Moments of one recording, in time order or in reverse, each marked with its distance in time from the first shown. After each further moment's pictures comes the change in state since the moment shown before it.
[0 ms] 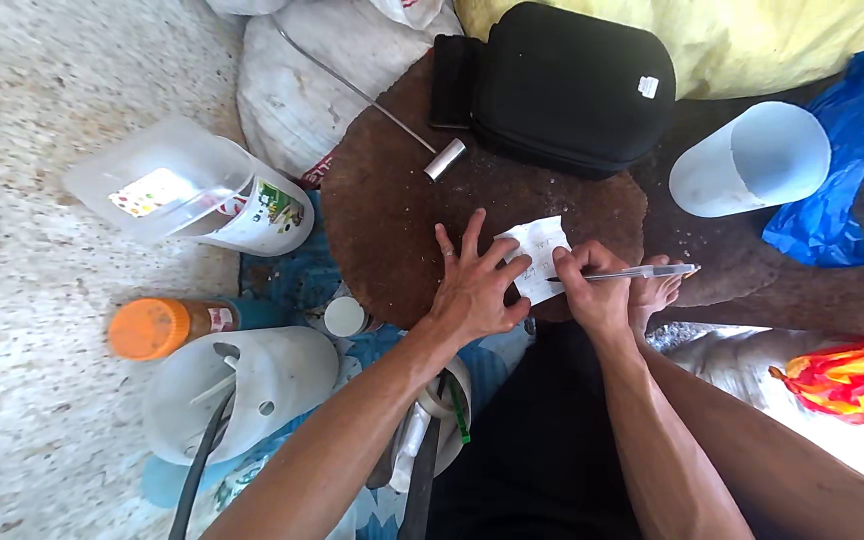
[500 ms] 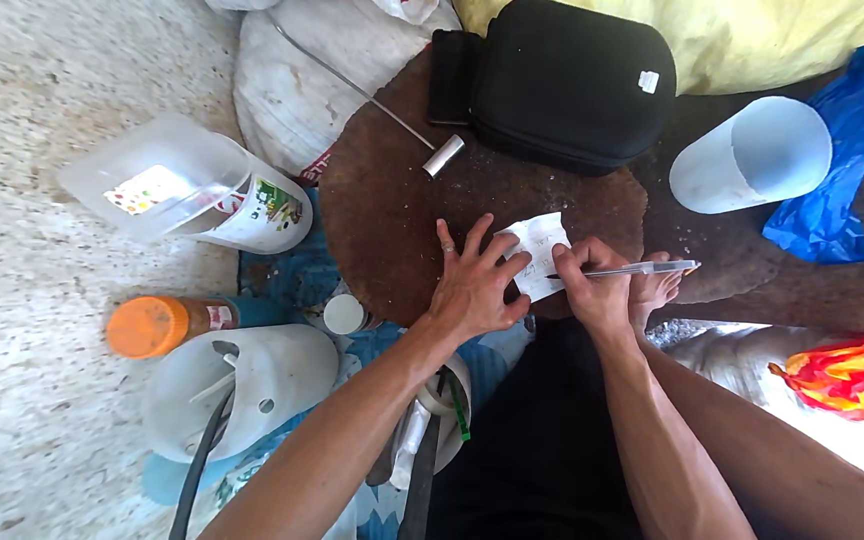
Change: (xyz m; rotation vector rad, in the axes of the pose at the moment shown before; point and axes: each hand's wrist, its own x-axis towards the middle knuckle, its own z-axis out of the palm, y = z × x) left_hand 0.001 -0.001 0.000 0.010 -0.029 0.013; right_hand 0.000 0.001 0.000 0.006 -0.008 -0.016
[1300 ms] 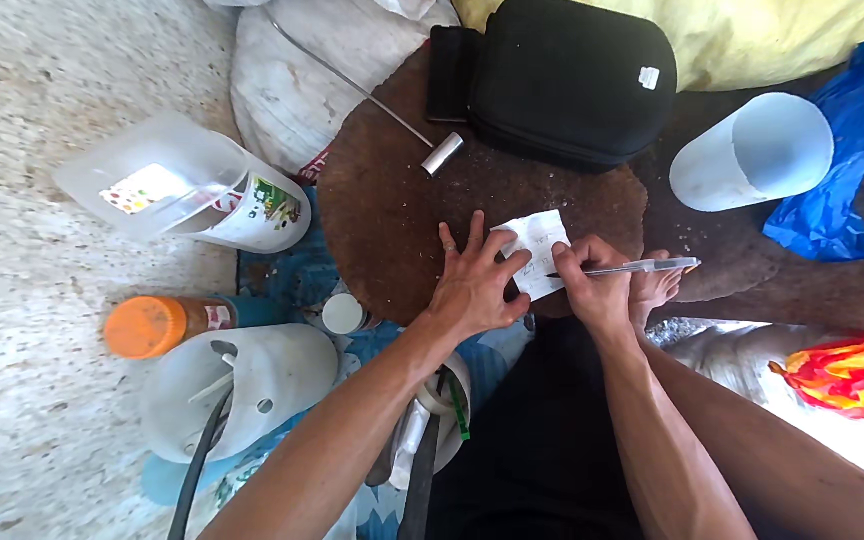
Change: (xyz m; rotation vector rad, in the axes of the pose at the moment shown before) left_hand 0.001 0.000 0.000 -0.042 -0.041 -0.030; right_hand 0.000 0.000 -0.001 0.017 -0.003 0.004
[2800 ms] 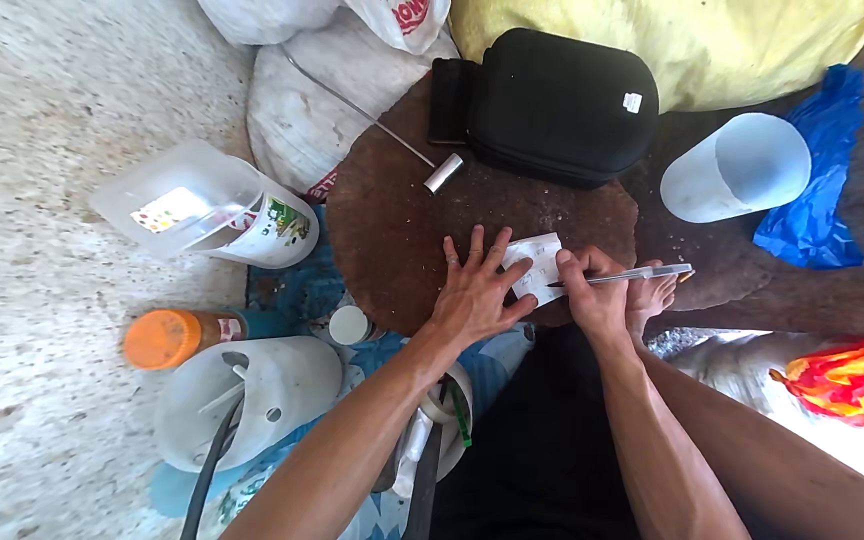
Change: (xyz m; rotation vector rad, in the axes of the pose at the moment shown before) left_hand 0.002 0.002 -0.001 0.056 -0.068 -0.031; right_hand 0.000 0.001 -0.003 0.096 0.032 0.005
